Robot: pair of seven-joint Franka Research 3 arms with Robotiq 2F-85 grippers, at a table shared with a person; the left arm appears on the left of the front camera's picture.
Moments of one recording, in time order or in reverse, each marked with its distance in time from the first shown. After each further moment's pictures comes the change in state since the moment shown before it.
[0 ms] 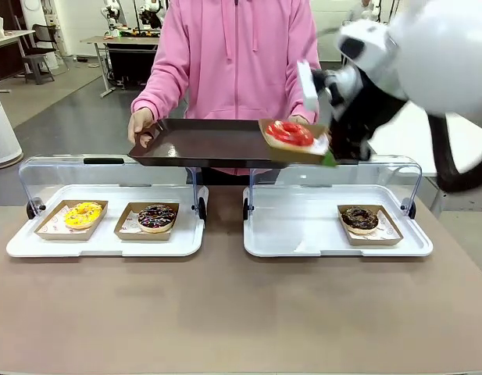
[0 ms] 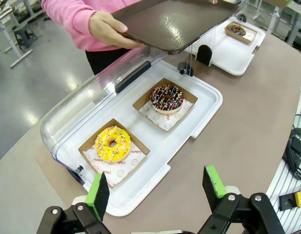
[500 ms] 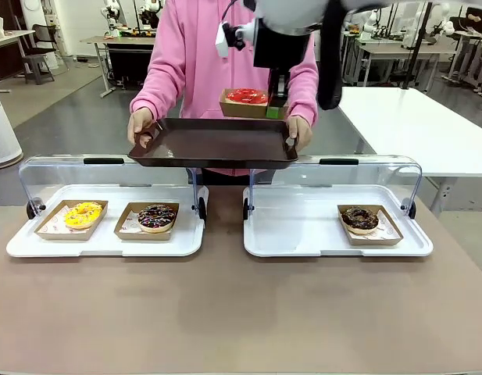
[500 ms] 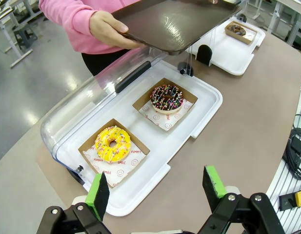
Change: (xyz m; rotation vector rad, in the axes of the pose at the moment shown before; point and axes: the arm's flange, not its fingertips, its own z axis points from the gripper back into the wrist) left arm 0.000 0.000 0.000 0.000 0.001 0.000; right arm 0.088 -0.147 -0.057 0.066 0.174 -0.097
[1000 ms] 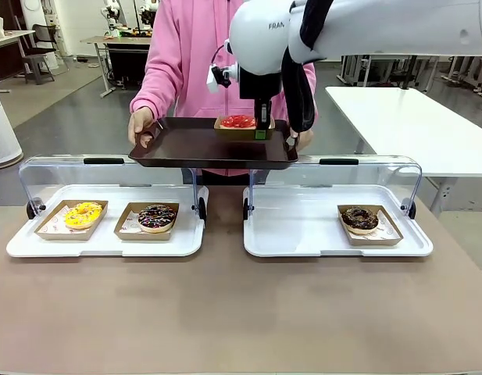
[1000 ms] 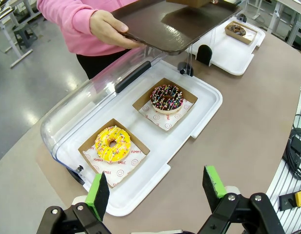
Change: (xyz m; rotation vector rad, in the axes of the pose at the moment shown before) left arm 0.000 0.000 0.000 0.000 0.000 0.000; right arm 0.019 -0.039 -0.089 0.034 0.046 0.030
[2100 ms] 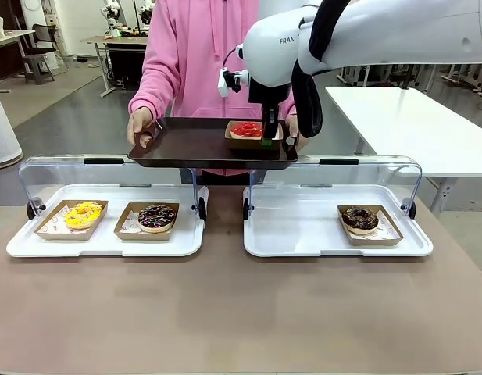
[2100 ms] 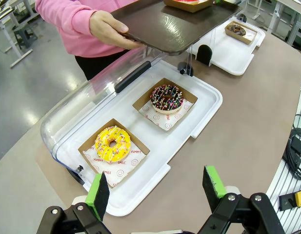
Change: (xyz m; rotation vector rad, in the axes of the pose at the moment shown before) left arm 0.000 0.000 0.000 0.000 0.000 0.000; right arm -0.020 -0.011 -0.011 -0.037 -0.036 -0.017
